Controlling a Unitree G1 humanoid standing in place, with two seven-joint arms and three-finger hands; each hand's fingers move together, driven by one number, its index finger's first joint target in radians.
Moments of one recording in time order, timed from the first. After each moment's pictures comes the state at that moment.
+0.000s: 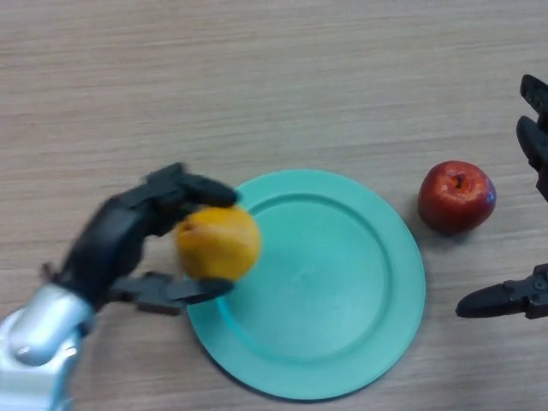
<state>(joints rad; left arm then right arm) -0.15 0.25 0.01 0.00 -0.03 -0.12 -0.41 0.04 -0.25 -0.20 -0.58 0.11 0.30 0.27</state>
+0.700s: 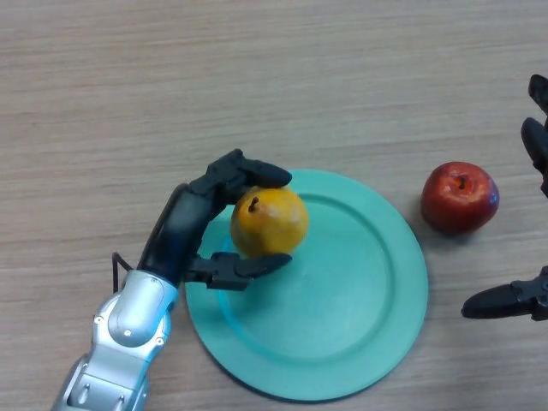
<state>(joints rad) -0.29 0.18 -0.18 0.28 0.08 -0.23 -0.05 0.05 -0.25 -0.21 -0.61 0.15 0.34 0.26</state>
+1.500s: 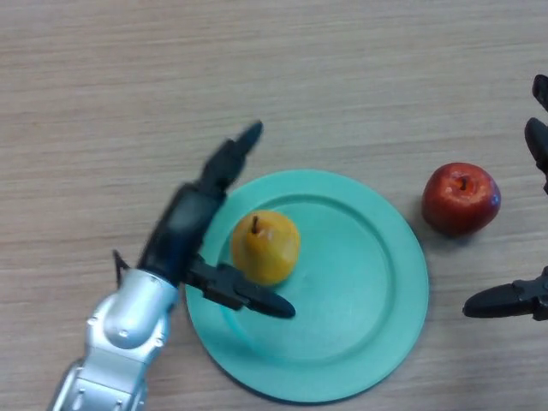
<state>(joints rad) -0.22 0.18 -0.15 -0.02 0.09 0.00 -0.10 0.06 -0.25 -0.22 -0.61 0.15 0.34 0.25</state>
